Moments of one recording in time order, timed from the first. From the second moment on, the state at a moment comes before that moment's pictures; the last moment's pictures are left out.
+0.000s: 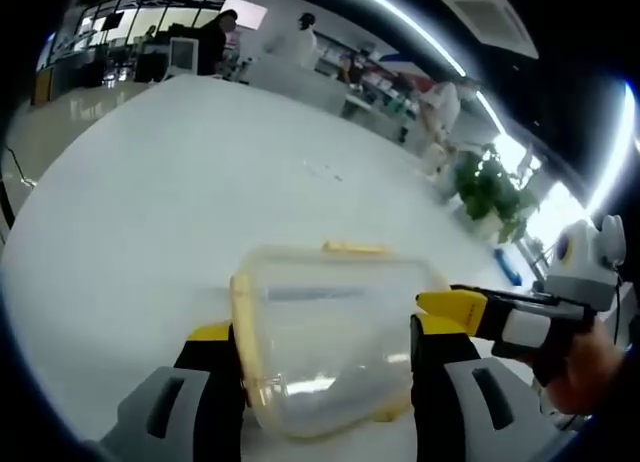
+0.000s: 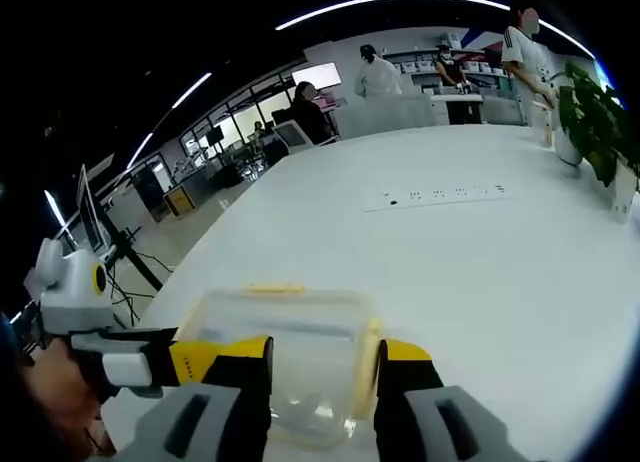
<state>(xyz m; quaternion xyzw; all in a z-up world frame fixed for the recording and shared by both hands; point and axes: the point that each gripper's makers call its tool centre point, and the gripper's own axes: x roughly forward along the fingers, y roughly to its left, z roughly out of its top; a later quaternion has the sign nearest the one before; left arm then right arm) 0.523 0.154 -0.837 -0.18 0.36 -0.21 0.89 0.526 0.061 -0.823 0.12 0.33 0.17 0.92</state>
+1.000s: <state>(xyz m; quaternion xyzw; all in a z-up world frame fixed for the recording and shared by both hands) 0.574 0.165 -0.838 -0.18 0.35 -0.21 0.90 0.575 0.067 -0.824 0.13 0.32 0.18 0.92</state>
